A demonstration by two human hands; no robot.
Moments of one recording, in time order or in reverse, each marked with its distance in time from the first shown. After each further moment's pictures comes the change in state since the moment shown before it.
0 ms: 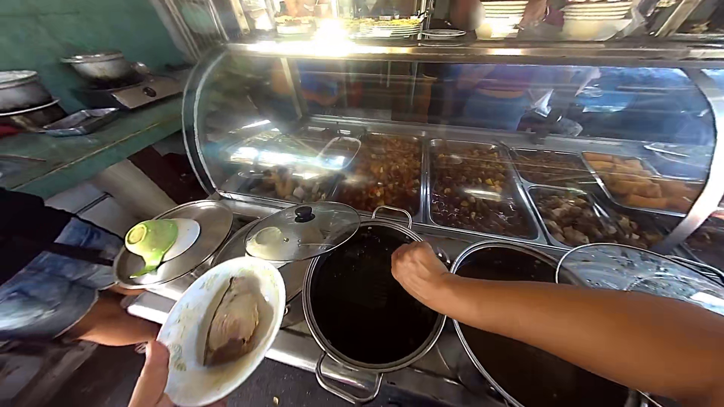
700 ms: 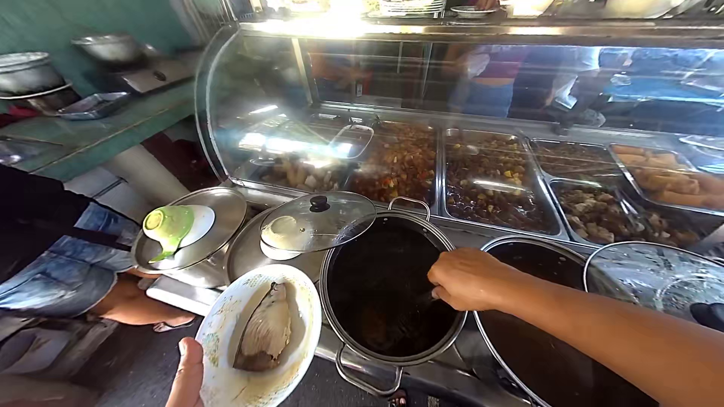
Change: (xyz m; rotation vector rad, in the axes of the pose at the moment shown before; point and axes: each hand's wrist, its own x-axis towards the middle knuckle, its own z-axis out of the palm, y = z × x) left_hand -0.008 -0.014 -0.004 -0.053 0.069 0.032; right_hand -0.022 0.040 -0.019 0.394 -0.396 -0.170
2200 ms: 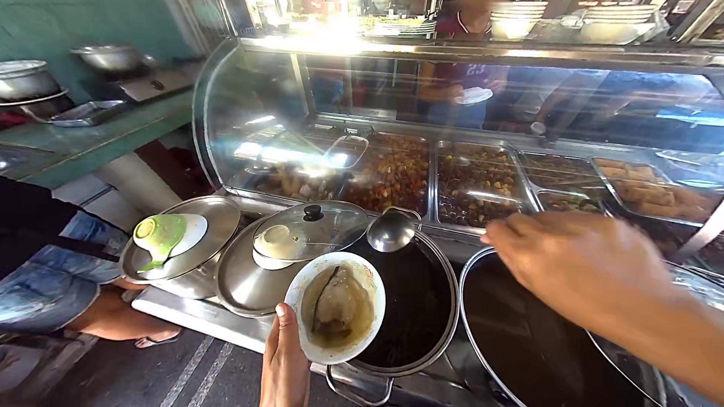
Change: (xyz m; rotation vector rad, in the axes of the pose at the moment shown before) left_hand 0.004 -0.070 0.068 0.436 0.101 -0.031; right_hand -0.113 0.016 -0.016 -0.550 1.126 0.146
